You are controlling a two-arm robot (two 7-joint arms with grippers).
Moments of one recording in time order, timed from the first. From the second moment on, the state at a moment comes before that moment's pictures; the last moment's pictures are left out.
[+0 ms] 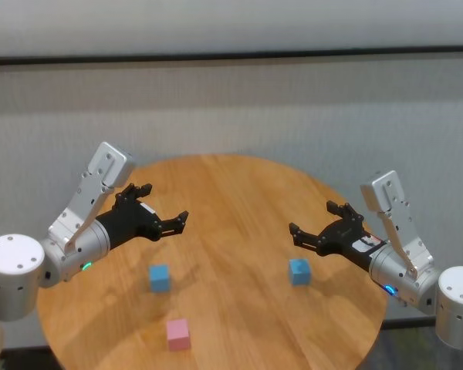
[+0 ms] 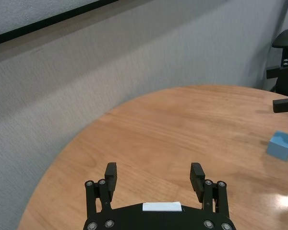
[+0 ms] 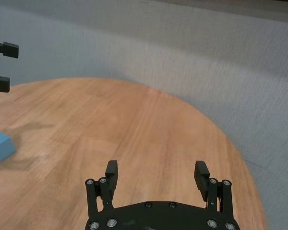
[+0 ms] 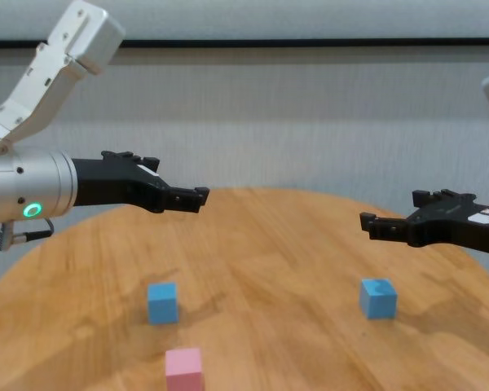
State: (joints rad) left arm -0.50 0.35 0.42 -1.21 -0.18 0.10 -0.44; right arm 0.43 0.31 -0.35 -1.11 0.21 0.03 0.38
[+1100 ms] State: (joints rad) left arm -0.50 0.47 0.49 -1.36 -0.23 0.14 -0.68; right arm 0.43 0.31 -0.35 -1.11 0.21 0.03 0.38
